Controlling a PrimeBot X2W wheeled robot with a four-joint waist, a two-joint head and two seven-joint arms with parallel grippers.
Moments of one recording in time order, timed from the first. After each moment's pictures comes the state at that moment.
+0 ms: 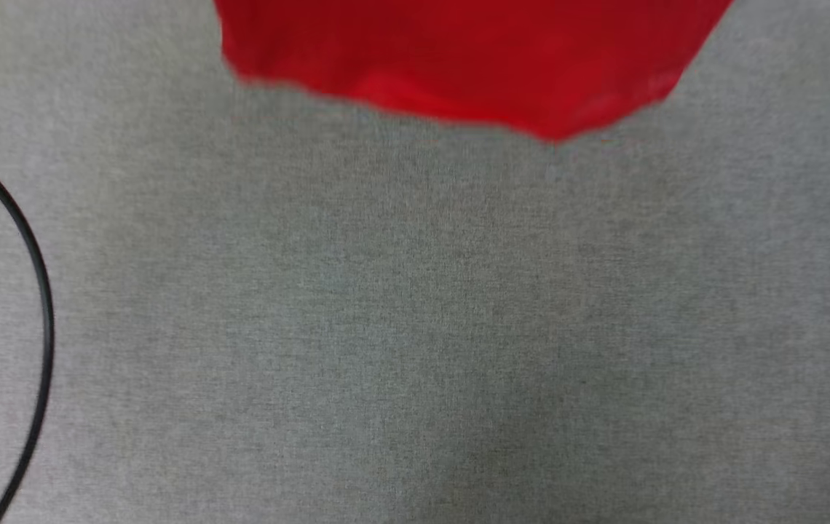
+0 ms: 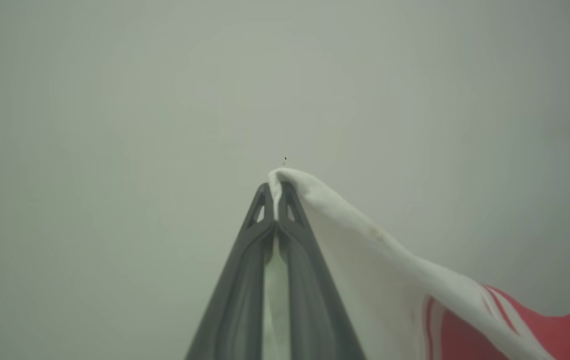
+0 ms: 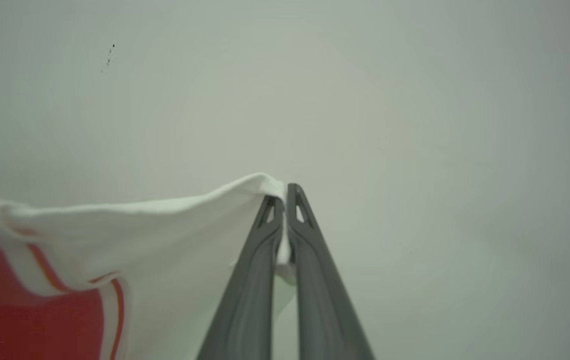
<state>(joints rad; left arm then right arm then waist) -1.44 0.52 -0.29 0.28 -0.49 -0.06 -0.13 -1.34 -0.50 0.08 0.23 0.19 0.13 0.07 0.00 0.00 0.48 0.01</state>
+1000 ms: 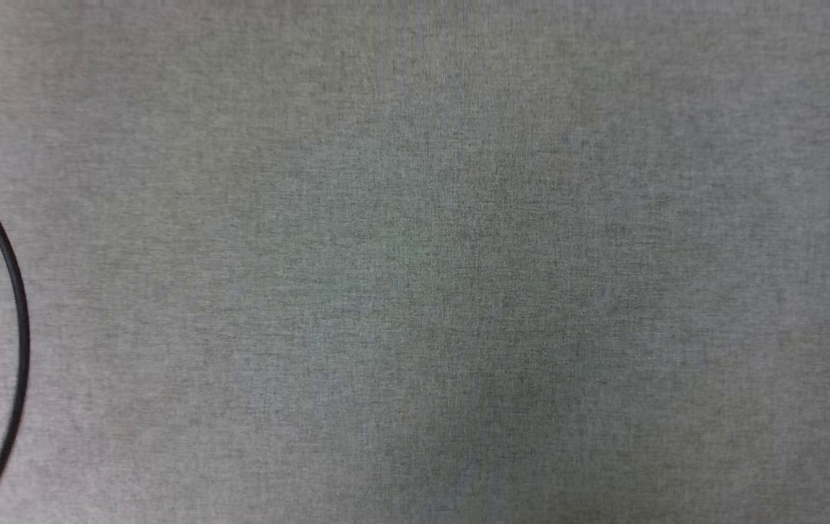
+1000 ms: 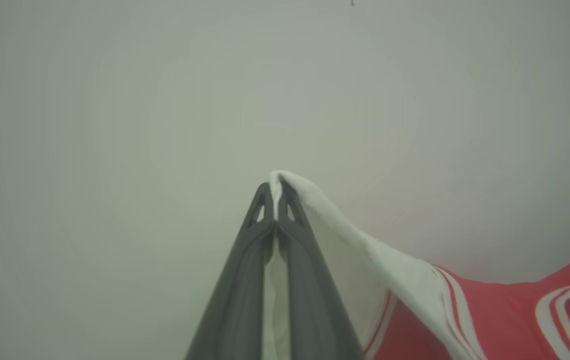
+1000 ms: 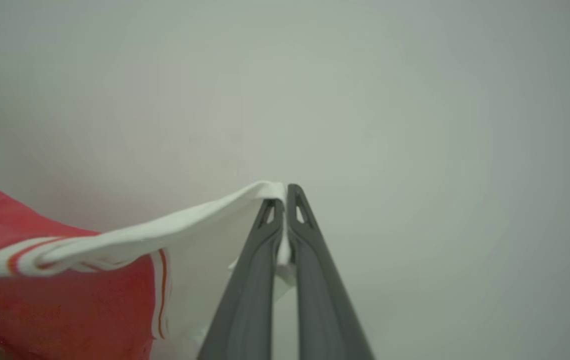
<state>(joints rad) -1.55 0.51 -0.30 0.63 -0.52 -0.13 -0.26 -1.58 -0.37 0.23 0.72 0.10 0.13 -0.19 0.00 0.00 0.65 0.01</state>
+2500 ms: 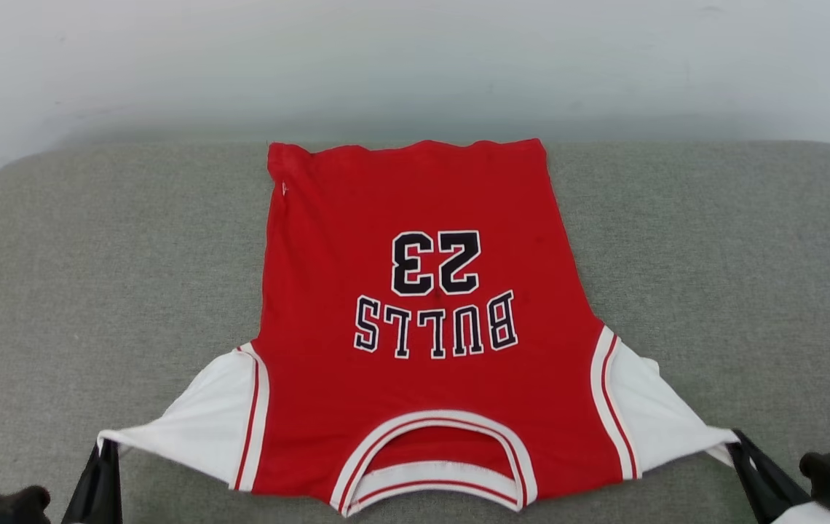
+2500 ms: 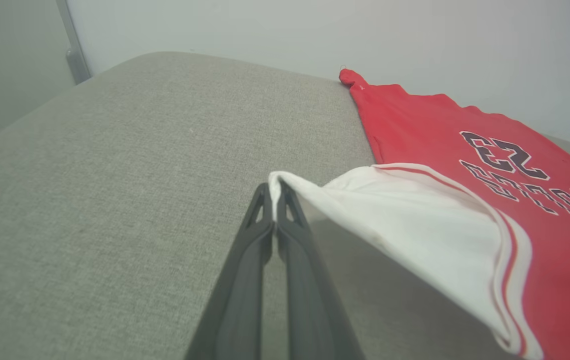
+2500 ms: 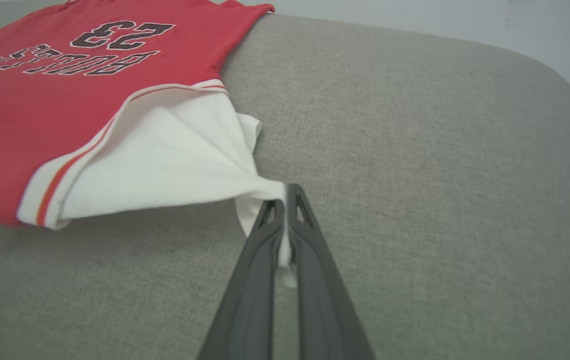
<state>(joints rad) 0.10 0.33 -0.01 0.20 -0.54 0.03 -0.26 0.03 -0.37 0.12 0.26 0.29 0.13 -0.13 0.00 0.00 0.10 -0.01</state>
